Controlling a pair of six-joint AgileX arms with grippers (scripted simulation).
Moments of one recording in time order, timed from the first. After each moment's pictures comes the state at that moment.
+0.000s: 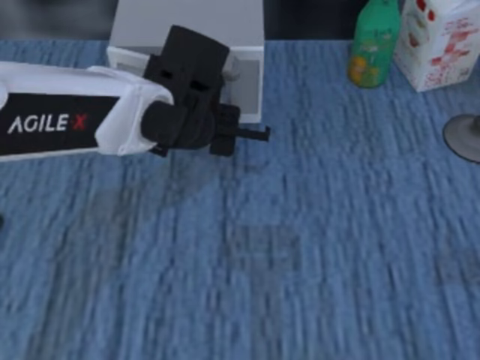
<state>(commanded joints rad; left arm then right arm) -0.54 1.94 1.22 -0.15 -0.15 -0.22 0.00 0.00 0.00 0.00 0.00 0.00</state>
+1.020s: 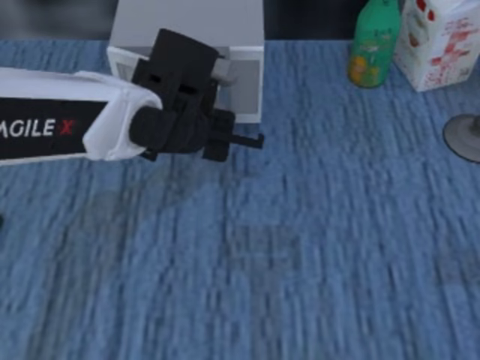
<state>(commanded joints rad) -0.53 1.91 1.17 -0.13 -0.10 -0.16 0.00 0.00 0.00 0.00 0.00 0.00</state>
